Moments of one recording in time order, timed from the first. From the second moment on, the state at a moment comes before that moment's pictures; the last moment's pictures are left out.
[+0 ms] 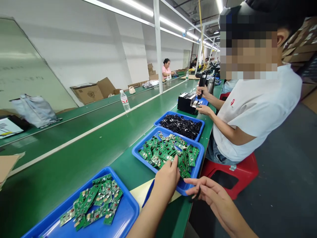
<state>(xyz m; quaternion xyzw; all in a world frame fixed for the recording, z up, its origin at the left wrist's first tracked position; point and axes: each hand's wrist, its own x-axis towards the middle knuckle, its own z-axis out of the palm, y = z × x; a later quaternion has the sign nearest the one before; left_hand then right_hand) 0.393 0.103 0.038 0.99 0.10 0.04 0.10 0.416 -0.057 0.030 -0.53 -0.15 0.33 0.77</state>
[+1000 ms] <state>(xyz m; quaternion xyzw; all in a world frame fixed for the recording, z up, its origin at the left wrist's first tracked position) 0.227 0.178 0.016 0.89 0.44 0.02 0.12 0.324 -0.009 0.033 -0.35 -0.11 0.59 0.72</state>
